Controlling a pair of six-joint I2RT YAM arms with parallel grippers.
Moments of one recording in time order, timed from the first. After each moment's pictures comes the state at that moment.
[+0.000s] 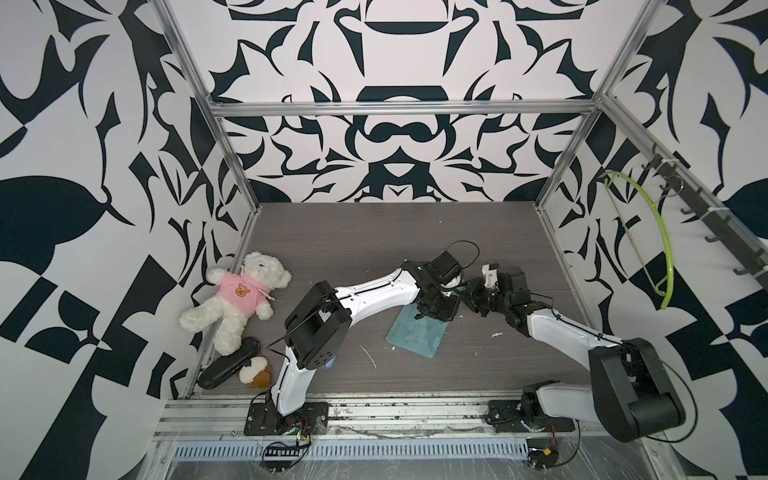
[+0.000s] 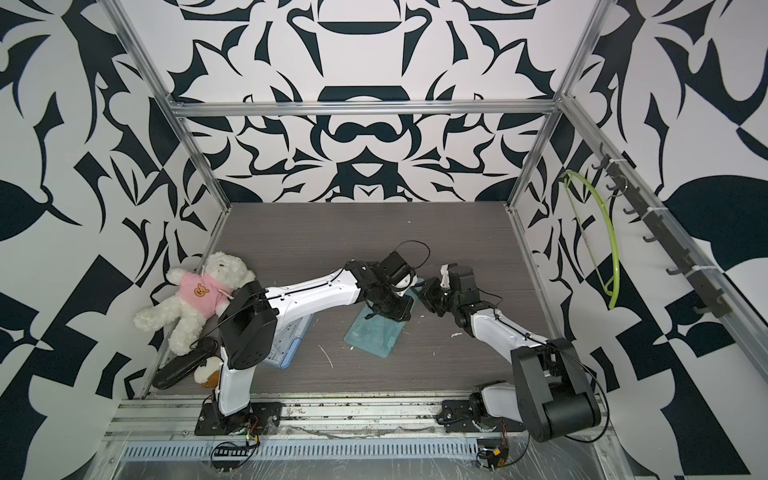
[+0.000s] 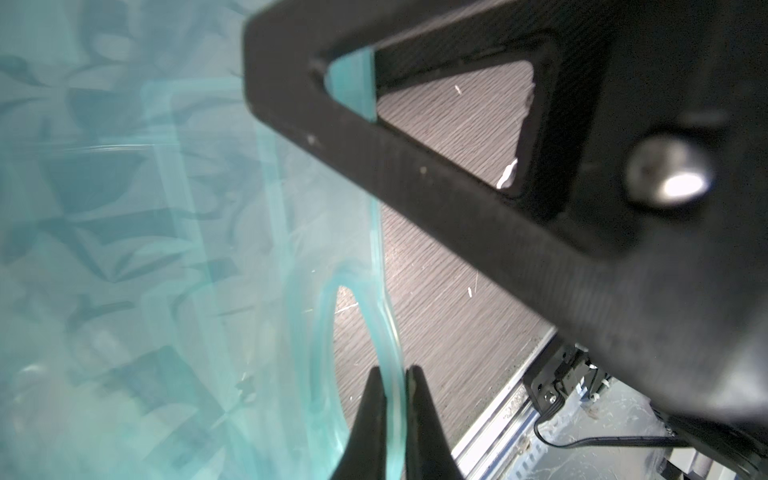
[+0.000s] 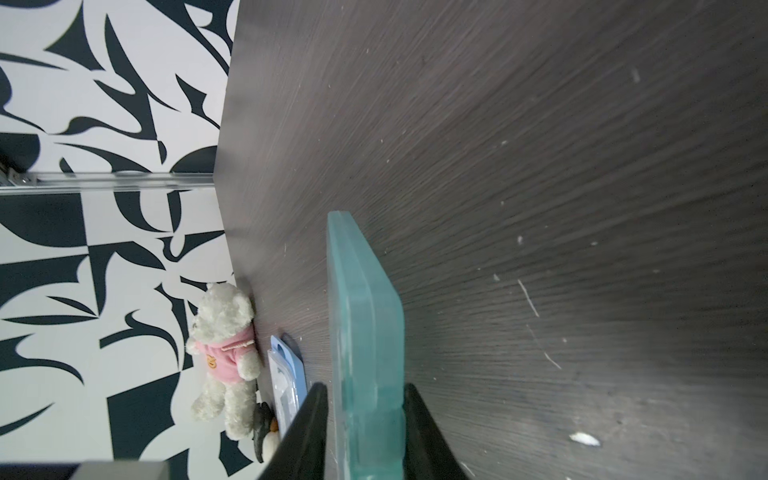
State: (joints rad) left arm -1.01 2.01 1.61 -0.71 0.32 -0.51; right arm 0.21 1.29 0.51 0.10 -0.49 1.04
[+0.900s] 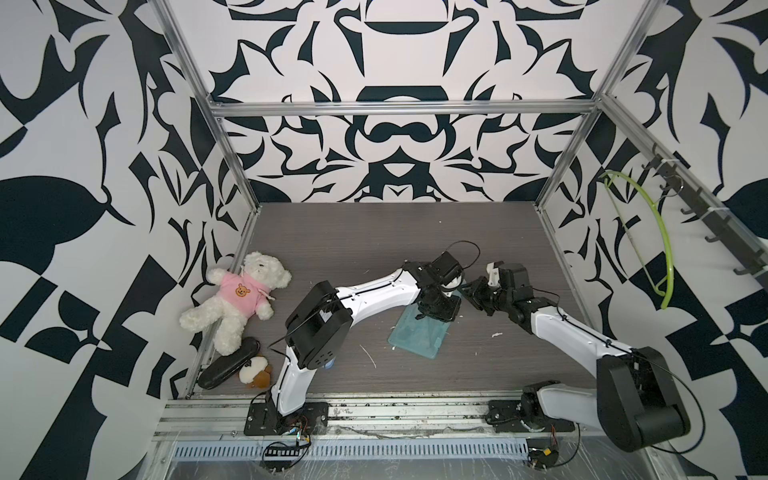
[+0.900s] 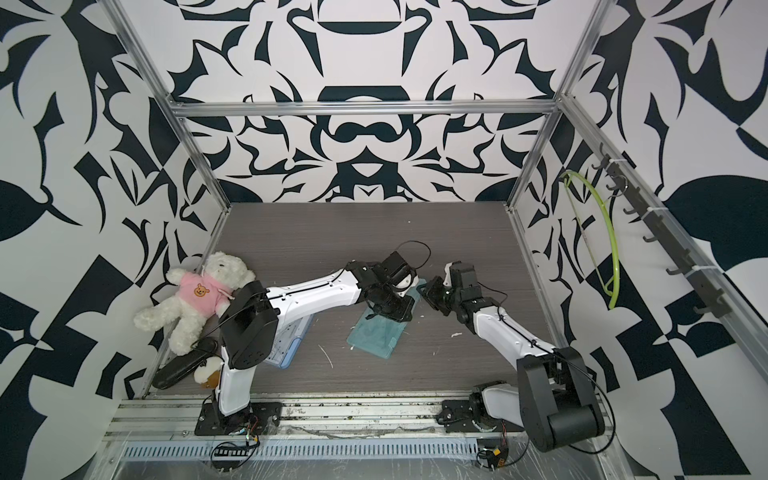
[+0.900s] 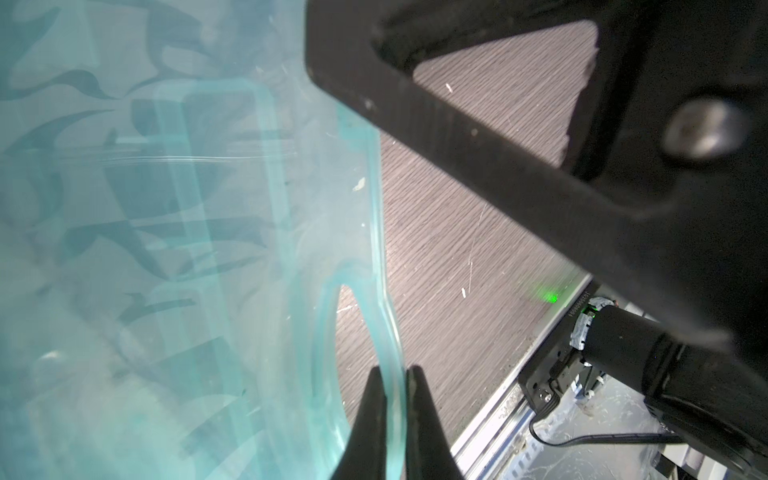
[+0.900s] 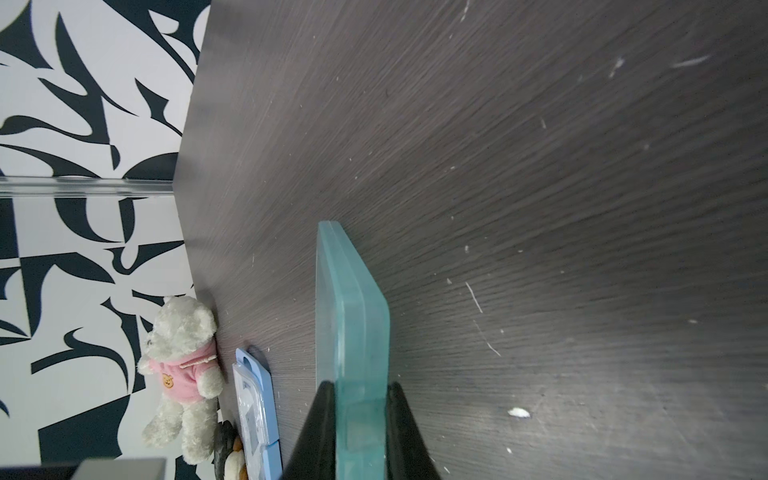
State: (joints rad) left arm -1.01 2.02 1.61 -0.70 0.33 -0.51; right arm 0.21 1.25 0.59 -0.13 -0.41 0.94
